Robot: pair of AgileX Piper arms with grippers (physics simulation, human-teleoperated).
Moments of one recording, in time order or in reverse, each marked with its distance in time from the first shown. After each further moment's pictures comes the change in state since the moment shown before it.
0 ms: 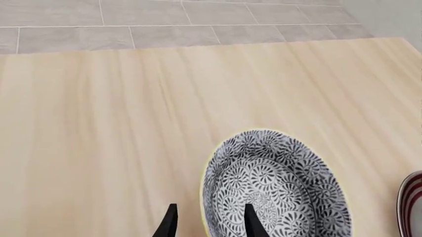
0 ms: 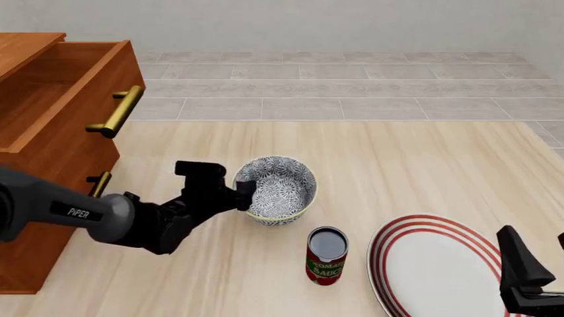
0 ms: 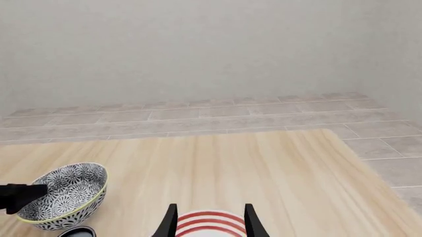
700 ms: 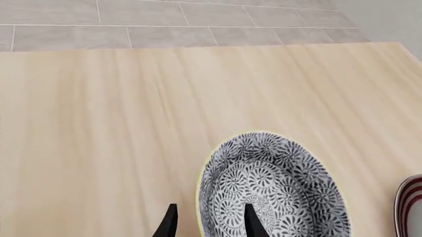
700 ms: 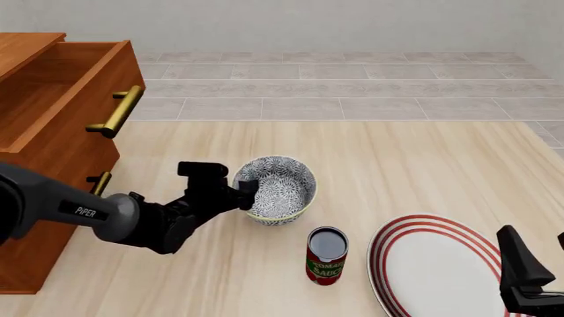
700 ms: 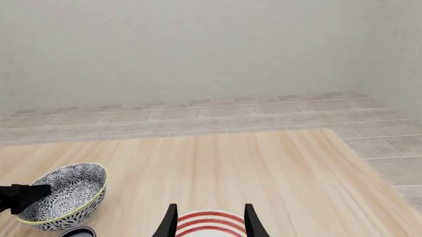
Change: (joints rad) left arm -0.006 0.023 -0.014 -0.017 -0.021; right arm -0.001 0.005 0.001 -0.005 0.004
